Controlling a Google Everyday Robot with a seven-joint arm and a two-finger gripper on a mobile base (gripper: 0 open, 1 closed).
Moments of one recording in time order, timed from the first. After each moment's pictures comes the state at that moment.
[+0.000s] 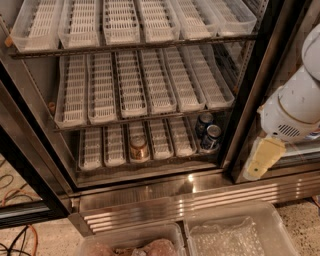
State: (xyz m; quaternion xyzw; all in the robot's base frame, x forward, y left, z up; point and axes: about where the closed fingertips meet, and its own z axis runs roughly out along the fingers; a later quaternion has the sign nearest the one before) arm 0.462 -0.220 0.852 -0.55 0.82 -0.03 0.15
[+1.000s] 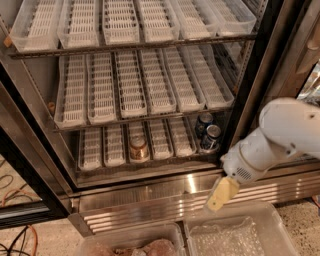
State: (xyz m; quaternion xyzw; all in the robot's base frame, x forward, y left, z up) arm 0.444 -0.156 0.709 -0.51 0.84 0.14 0.14
